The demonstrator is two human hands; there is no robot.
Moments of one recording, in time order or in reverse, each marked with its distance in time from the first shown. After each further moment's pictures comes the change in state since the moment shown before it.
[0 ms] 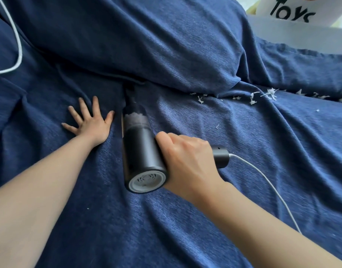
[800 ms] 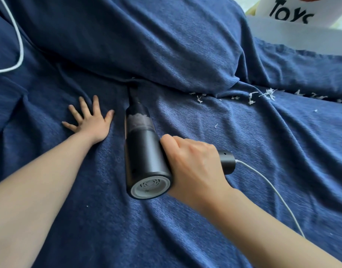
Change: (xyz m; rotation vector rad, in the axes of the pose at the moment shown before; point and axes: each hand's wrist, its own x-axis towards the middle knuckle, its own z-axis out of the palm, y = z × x) left_hand -0.001 0.002 -0.005 0.030 -0.038 -0.004; right_hand -0.013 0.000 -0.013 -0.015 0.019 -0.004
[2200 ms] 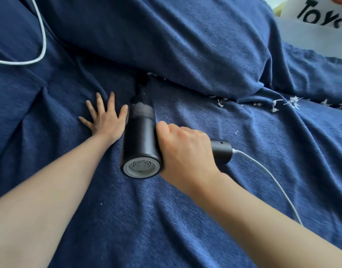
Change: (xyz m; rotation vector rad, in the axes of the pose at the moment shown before) left_hand -0.002 -0.004 -0.002 -0.152 0.099 0.011; right_hand 0.048 -0.025 0.035 -0.100 -0.016 0.001
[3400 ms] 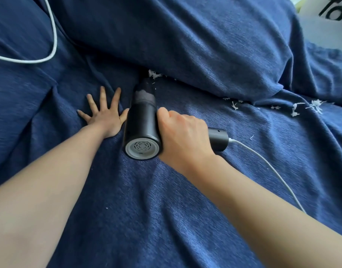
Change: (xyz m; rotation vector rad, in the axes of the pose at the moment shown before) left_hand 0.033 -0.027 -0.010 0.237 -0.174 0.062; right_hand 0.038 -0.002 0.010 0.096 -0.261 -0.078
